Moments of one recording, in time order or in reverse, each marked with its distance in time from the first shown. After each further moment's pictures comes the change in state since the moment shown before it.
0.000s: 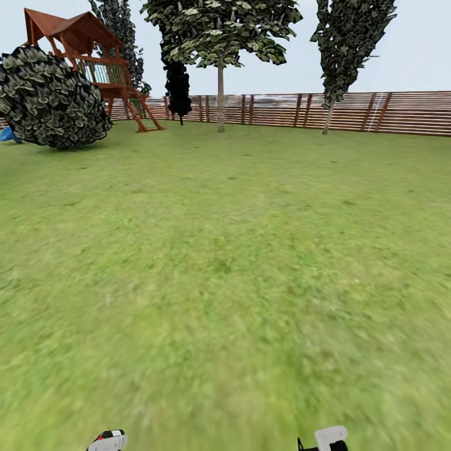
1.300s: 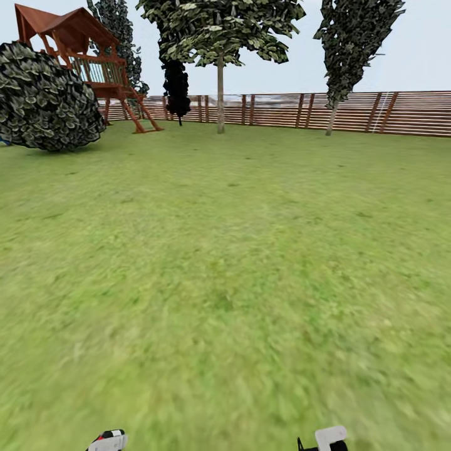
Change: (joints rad) left arm 0.000 0.000 -0.001 0.000 0.000 0.000 0.000; right arm 0.000 0.000 0.000 0.000 0.000 0.000 0.000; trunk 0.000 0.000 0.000
